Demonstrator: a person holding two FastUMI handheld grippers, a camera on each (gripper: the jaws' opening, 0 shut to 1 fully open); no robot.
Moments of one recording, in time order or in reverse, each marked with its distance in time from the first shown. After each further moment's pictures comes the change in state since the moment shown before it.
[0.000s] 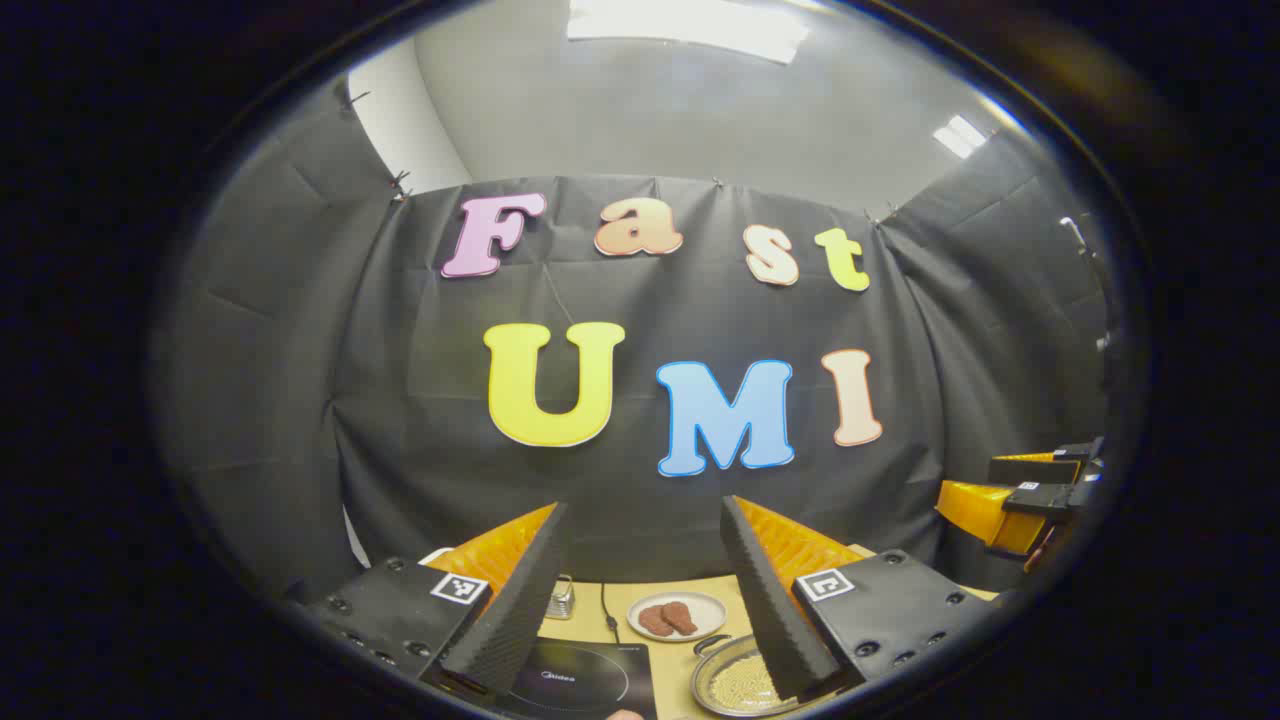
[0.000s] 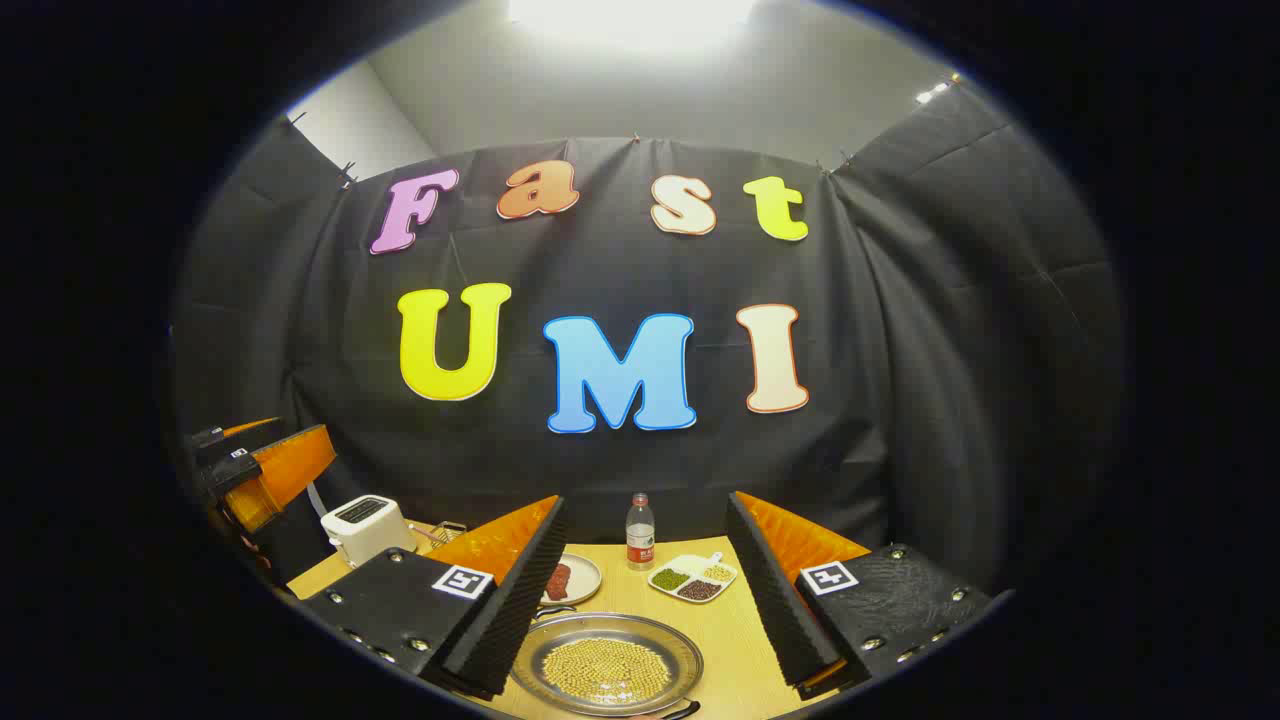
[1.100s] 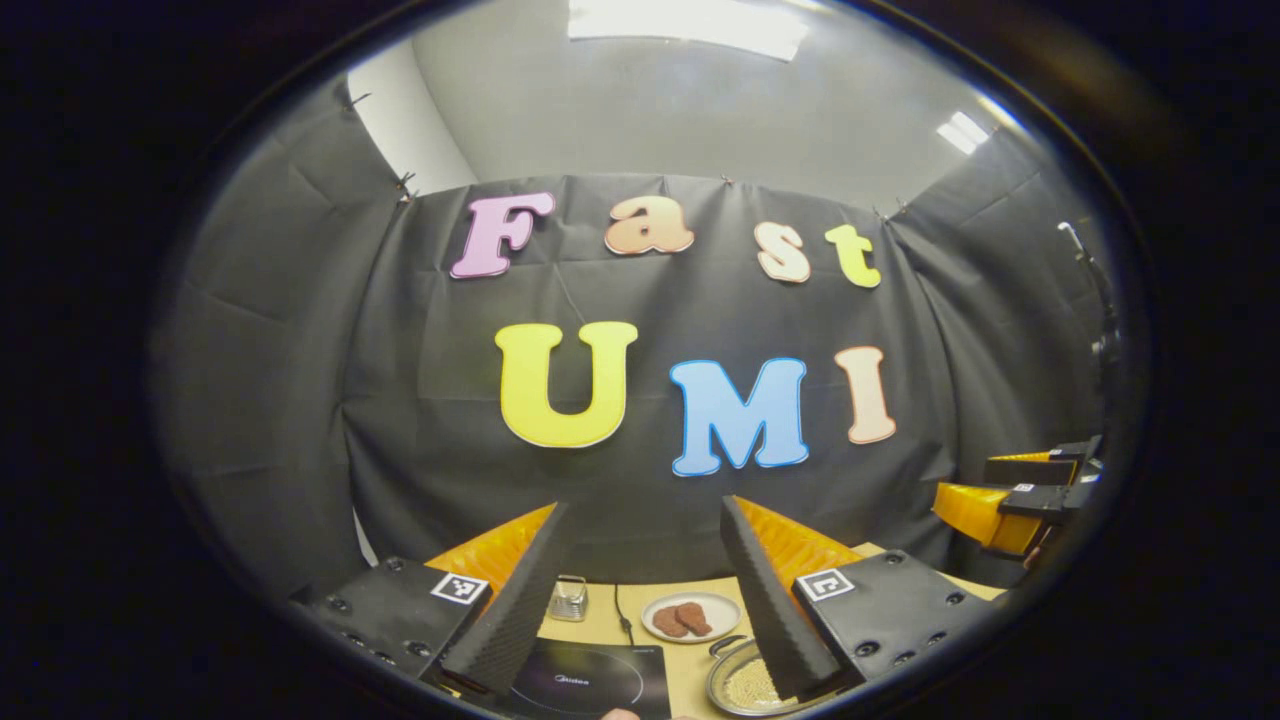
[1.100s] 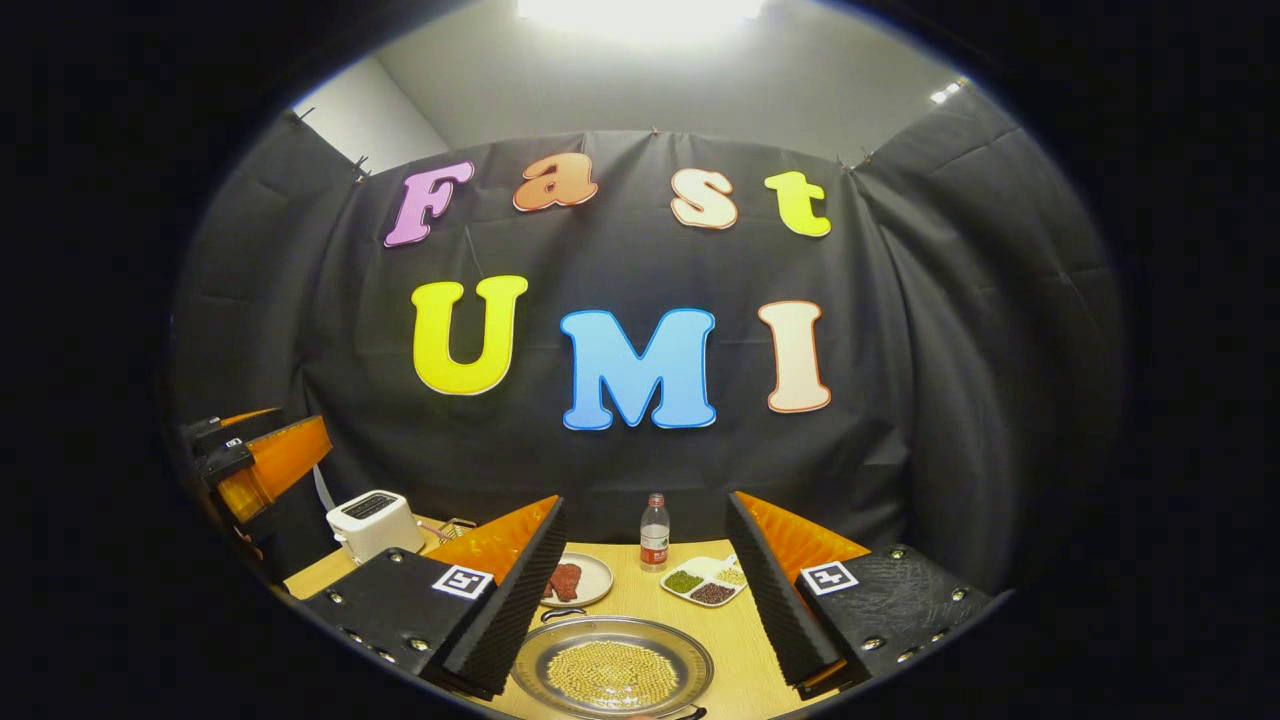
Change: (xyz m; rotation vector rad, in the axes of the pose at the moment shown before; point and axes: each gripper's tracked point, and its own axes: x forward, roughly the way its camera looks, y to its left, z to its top) left arm 0.008 0.011 -0.006 0.009 0.008 0.027; right arm 0.019 0.010 -0.007 -0.018 0.017 0.046
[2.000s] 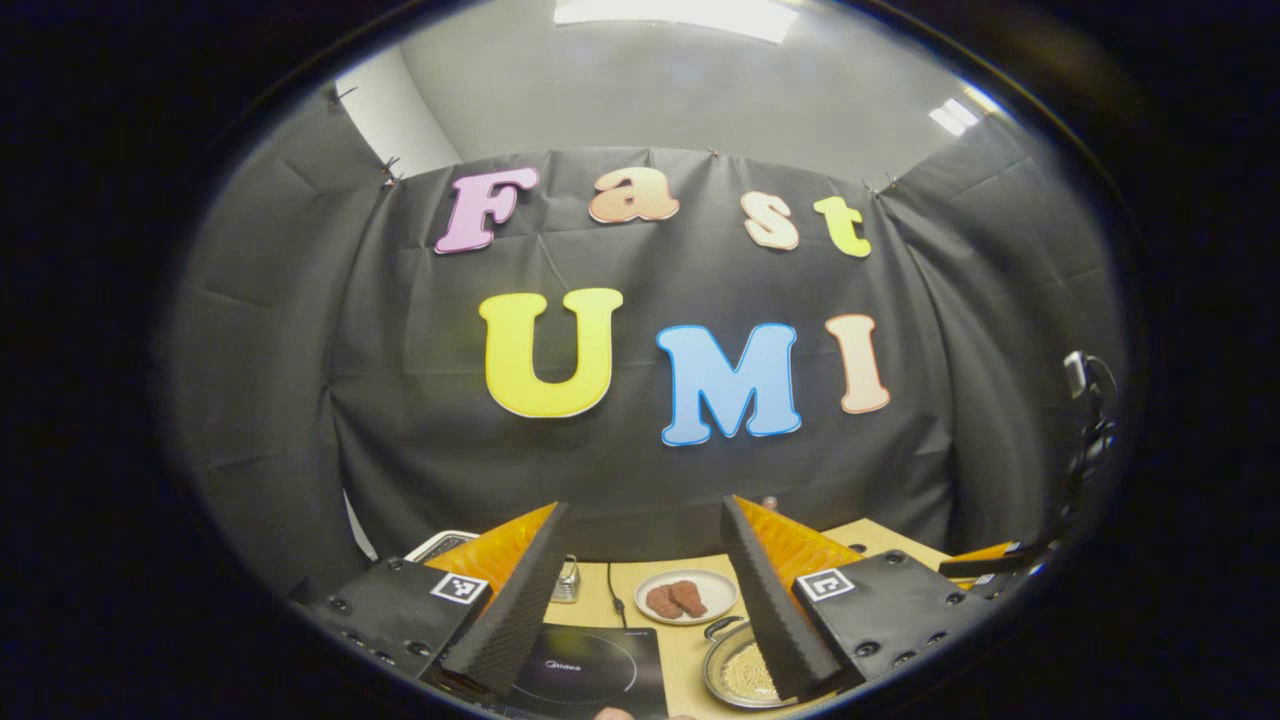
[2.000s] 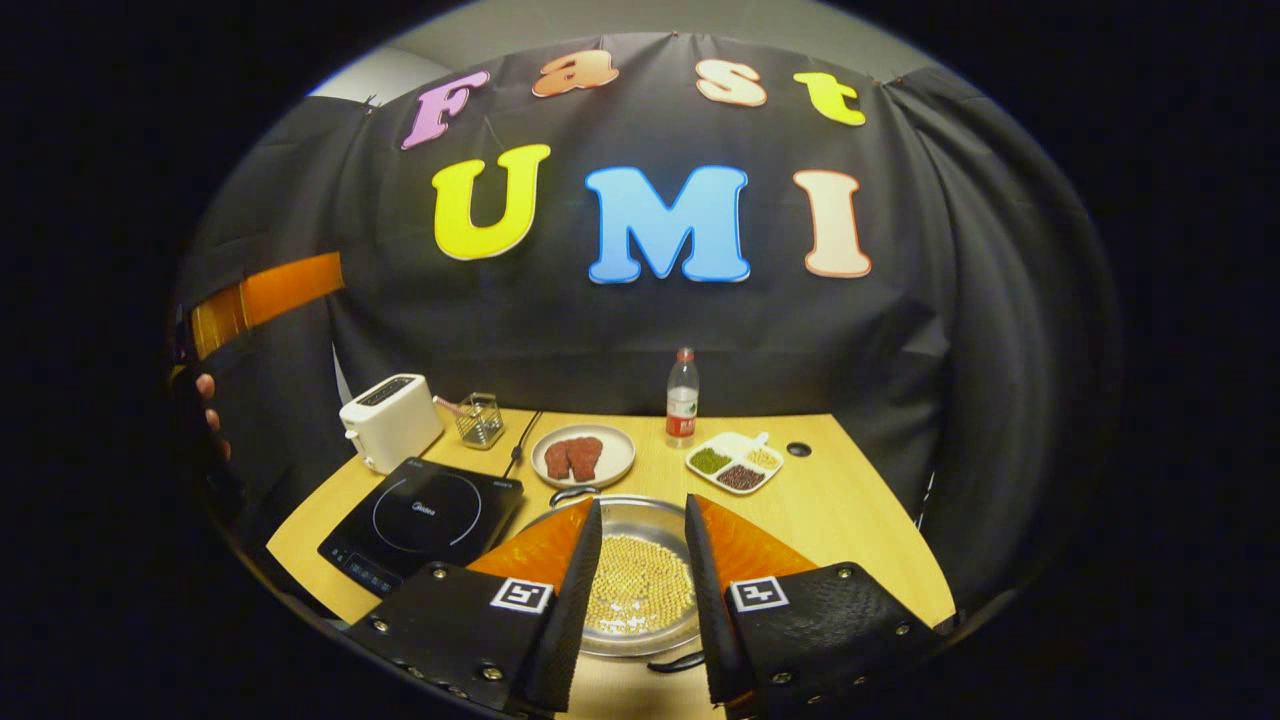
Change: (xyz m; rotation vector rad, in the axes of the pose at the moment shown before) left arm 0.006 -0.020 -0.040 0.027 0.077 -0.026; right arm -0.019 0.008 -0.169 -0.008 0.410 0.137
